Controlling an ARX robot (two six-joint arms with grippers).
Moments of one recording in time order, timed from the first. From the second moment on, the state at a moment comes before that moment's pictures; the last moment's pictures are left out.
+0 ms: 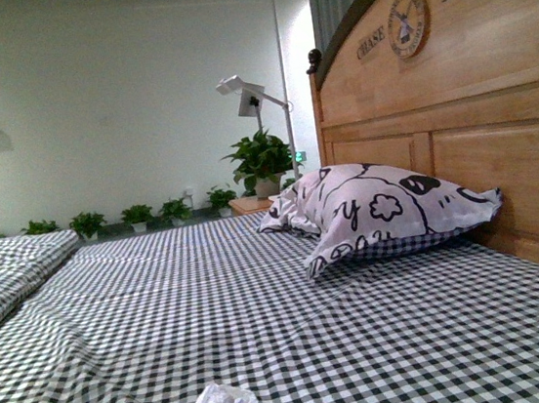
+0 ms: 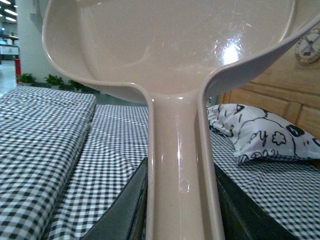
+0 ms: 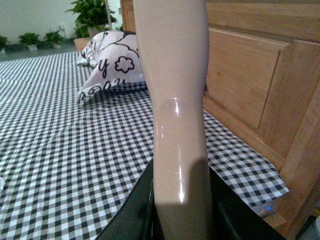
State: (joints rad) left arm 0.29 0.32 0.39 0.23 0.31 -0.17; right arm 0.45 0.47 0.42 0.07 0.53 0.06
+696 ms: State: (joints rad) left arm 0.38 0.89 0.60 -0.37 0.52 0.74; right arm 0.45 0.46 0.42 0.07 0.54 0.06
